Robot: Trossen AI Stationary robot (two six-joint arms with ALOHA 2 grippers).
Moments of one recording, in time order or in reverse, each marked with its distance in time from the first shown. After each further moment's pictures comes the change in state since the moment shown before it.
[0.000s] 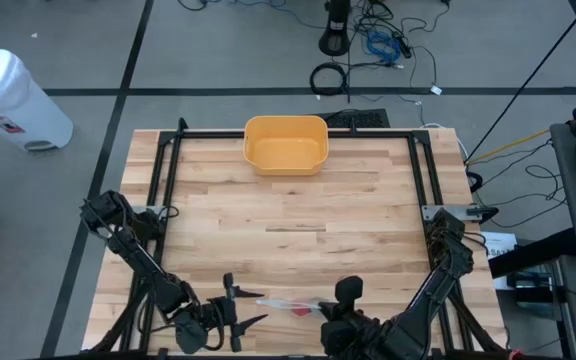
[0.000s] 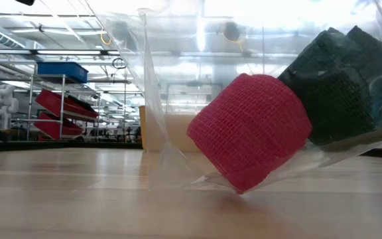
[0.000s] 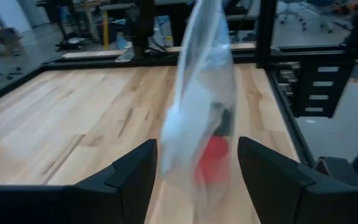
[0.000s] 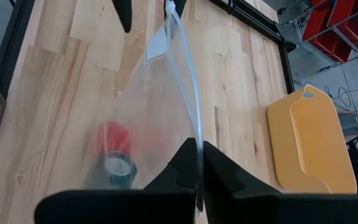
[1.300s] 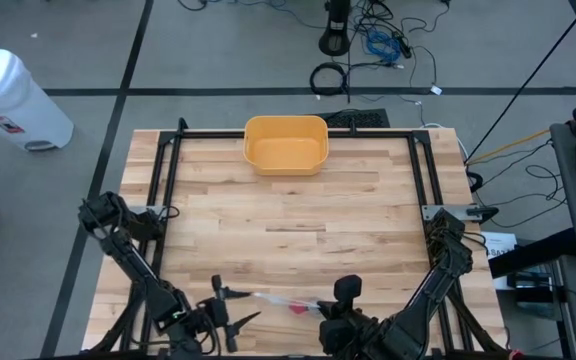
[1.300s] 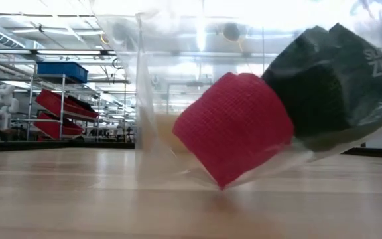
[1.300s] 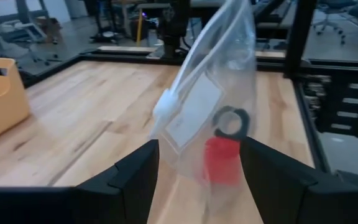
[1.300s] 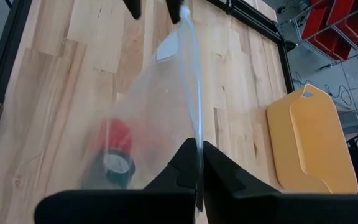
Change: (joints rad) left arm -0.058 -0.001 0.077 -0.257 -0.165 -0.266; right arm -0.005 0.000 0.000 0.009 0.000 -0.001
